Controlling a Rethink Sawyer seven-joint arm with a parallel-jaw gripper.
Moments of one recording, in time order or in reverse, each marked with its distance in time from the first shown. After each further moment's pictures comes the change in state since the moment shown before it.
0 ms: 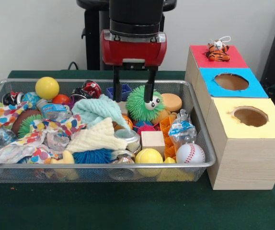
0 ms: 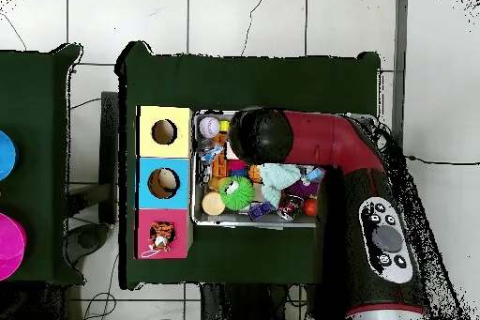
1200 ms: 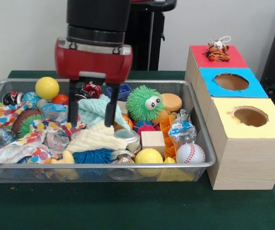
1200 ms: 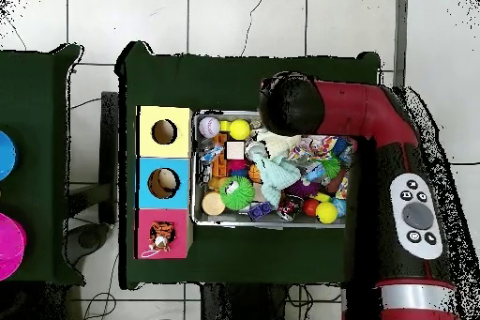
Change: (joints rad) arm -0.080 0.078 0.071 -0.203 -0.132 0.002 -0.001
